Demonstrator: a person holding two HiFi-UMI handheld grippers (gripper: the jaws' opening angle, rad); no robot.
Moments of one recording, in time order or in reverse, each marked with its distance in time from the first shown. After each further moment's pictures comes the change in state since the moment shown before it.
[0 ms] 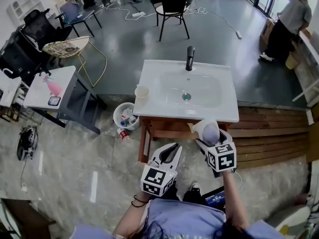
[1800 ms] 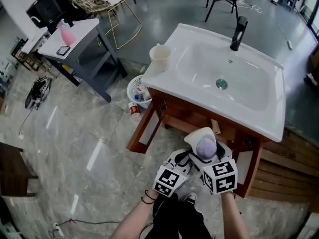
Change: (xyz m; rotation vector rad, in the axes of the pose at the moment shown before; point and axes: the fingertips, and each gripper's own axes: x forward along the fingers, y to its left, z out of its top) left arm 0.136 0.036 -0.244 -0.076 0.029 0.160; right arm 0.155 0.051 -0.133 -0.194 0.040 0.390
